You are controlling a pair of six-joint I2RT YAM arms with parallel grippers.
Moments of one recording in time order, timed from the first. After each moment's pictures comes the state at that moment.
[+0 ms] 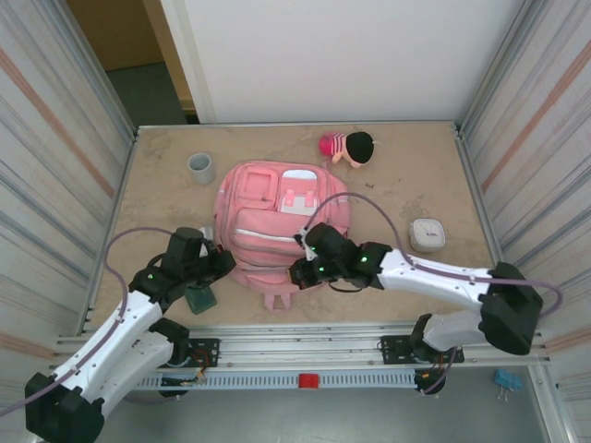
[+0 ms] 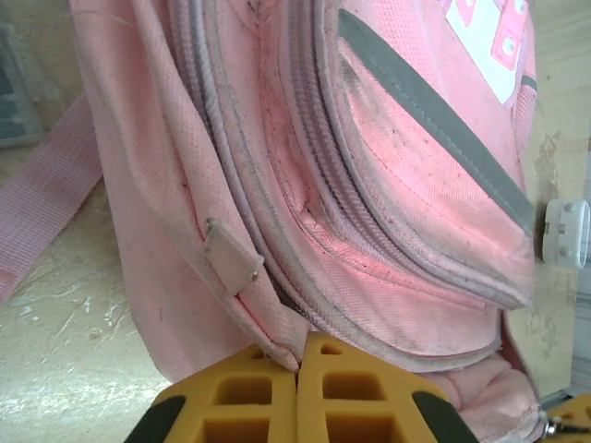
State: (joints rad) left arm -0.43 0.74 0.51 -0.57 0.21 -0.84; right arm 0.98 1.24 0.79 -0.35 -0.22 0.72
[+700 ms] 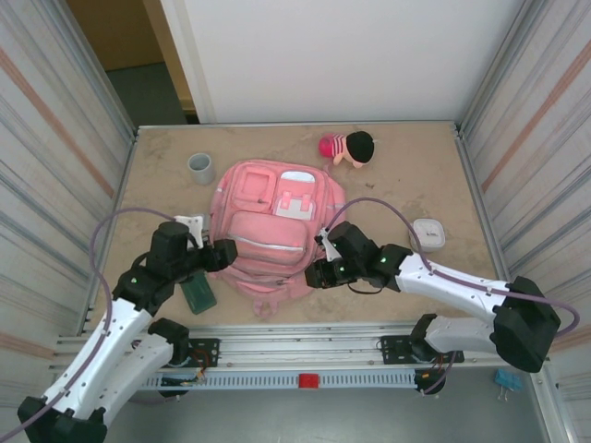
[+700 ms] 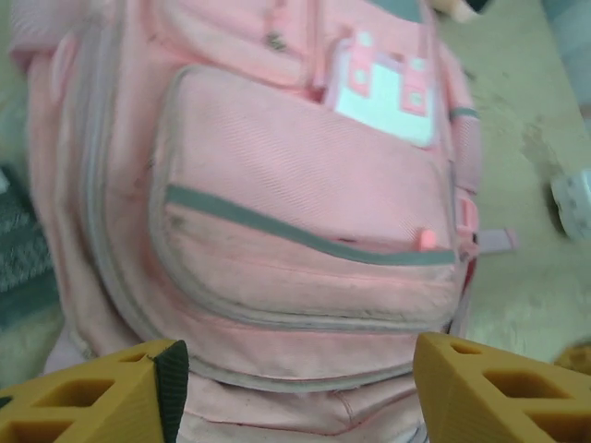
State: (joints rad) left arm -0.41 0.65 0.63 -0.63 0.21 -0.40; right arm 0.90 1.19 0.70 -0.38 -0.31 0.70
